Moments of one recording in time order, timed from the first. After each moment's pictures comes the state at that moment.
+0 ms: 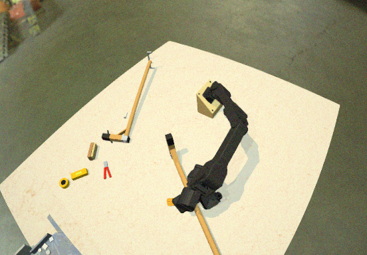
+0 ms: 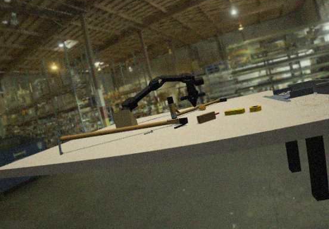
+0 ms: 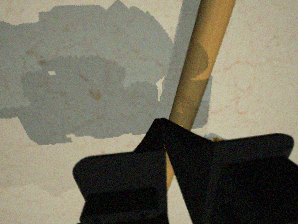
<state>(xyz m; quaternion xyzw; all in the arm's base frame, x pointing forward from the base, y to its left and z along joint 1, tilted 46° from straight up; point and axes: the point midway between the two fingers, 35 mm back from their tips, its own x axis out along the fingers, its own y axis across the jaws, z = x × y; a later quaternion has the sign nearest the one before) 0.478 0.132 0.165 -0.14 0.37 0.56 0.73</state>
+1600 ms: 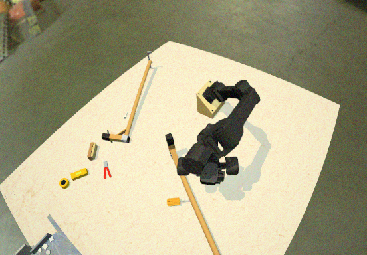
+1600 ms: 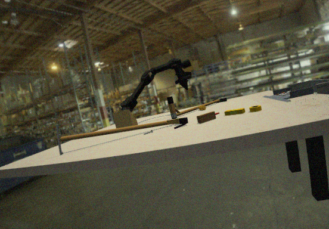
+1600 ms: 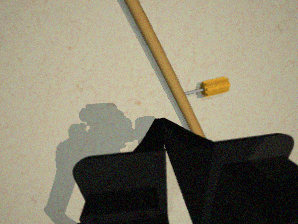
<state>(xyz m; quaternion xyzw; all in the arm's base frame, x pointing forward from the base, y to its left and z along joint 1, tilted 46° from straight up) 0.429 0.050 0.272 0.15 0.46 0.39 0.79</state>
